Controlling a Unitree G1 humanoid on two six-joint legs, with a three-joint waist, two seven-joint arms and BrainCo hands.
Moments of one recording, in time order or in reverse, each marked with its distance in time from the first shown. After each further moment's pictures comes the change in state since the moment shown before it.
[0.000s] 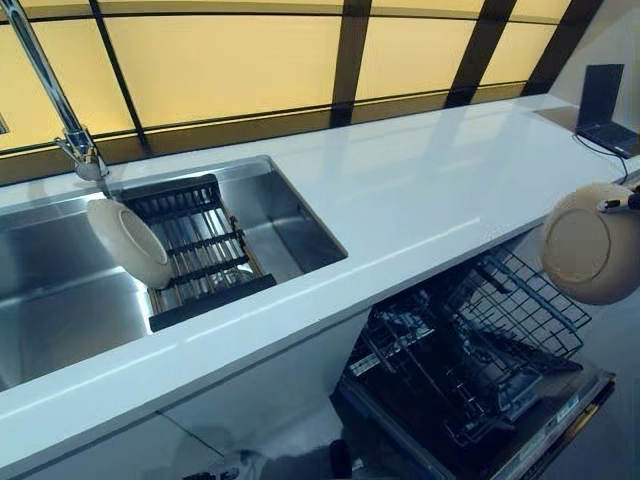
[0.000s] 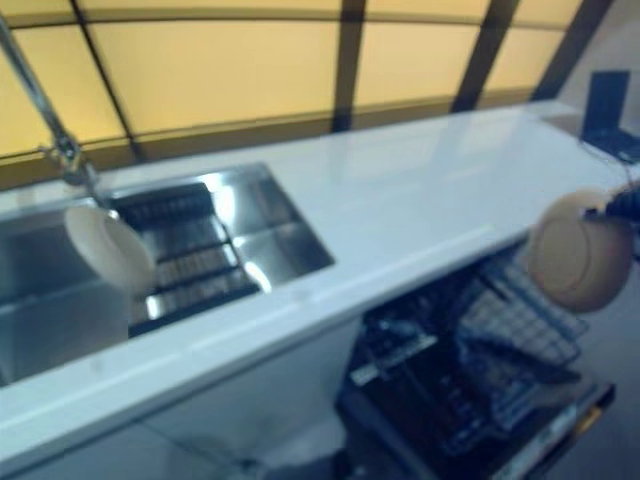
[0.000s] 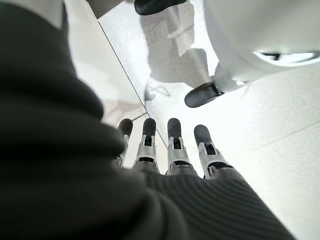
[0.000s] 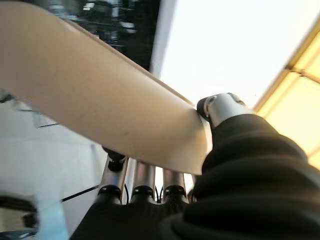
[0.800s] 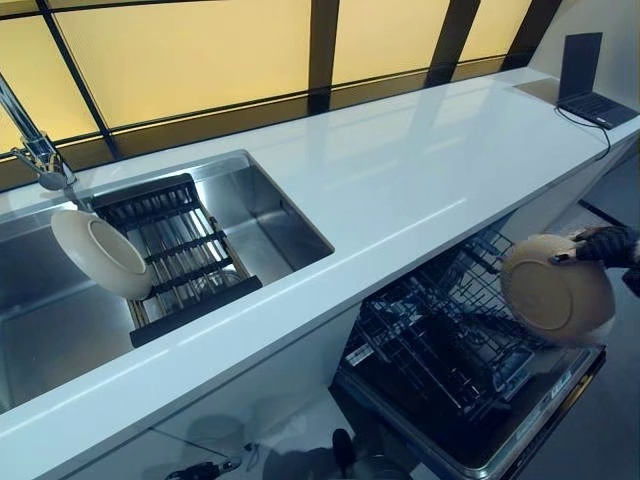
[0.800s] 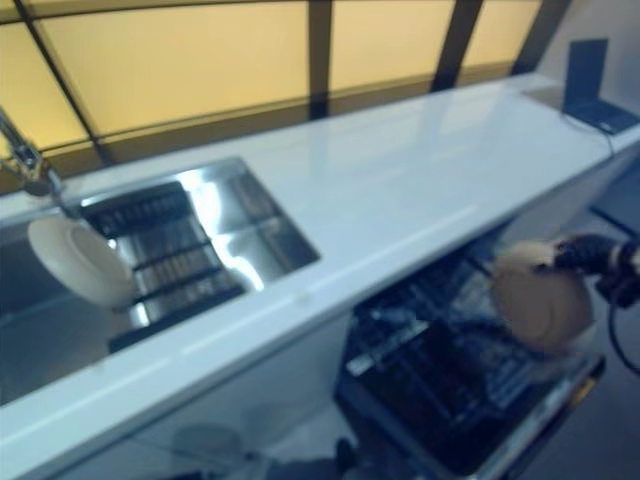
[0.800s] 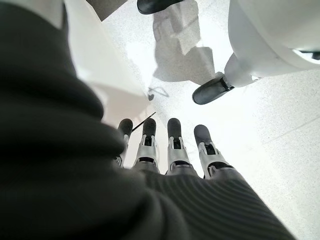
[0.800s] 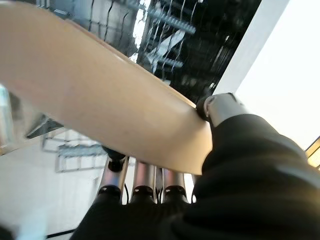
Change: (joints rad) left arm -0.020 -0.012 0.038 0.001 0.001 -0.005 0.000; right arm 0.360 0.080 -0.184 -0.338 -0.095 -0.045 0.069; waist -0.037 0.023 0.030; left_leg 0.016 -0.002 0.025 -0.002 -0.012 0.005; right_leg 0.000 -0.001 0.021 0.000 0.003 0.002
